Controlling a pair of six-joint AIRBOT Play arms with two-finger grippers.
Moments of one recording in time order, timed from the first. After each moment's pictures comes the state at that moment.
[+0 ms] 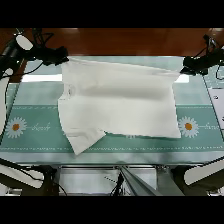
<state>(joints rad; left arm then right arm) 0.01 -1.73 1.68 1.14 -0.94 -1.56 -0.28 -1.80 1.80 -1.21 1.30 1.47</state>
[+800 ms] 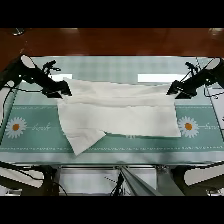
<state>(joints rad) 0.06 -1.69 1.40 1.18 -1.34 -1.42 -0.24 -1.71 1.42 -1.21 1.33 1.45</state>
